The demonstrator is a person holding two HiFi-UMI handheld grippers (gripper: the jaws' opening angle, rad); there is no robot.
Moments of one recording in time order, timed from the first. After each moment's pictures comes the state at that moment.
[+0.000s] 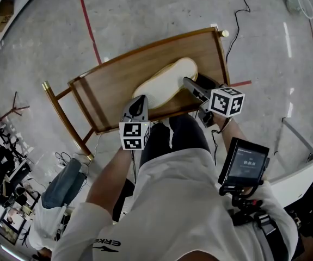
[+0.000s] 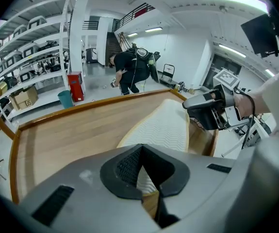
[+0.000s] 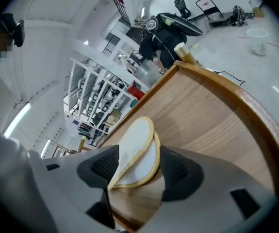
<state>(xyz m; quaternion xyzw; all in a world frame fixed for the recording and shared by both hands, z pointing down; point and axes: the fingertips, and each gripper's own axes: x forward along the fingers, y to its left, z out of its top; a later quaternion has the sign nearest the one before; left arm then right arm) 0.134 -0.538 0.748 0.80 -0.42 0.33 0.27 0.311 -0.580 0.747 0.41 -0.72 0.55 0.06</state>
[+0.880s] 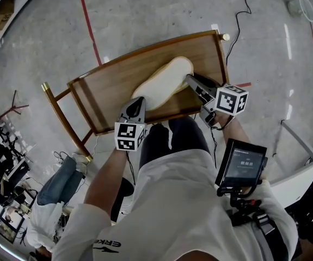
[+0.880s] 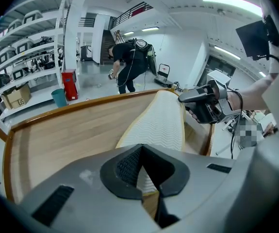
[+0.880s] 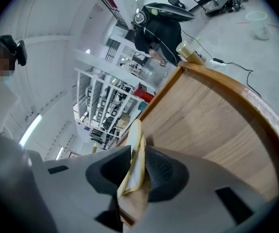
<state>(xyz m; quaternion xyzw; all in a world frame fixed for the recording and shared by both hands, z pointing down) 0.127 -0.543 0.758 0.81 -0.39 0.33 0.29 0.304 -0.602 0.736 0.36 -0.73 0.58 0.01</state>
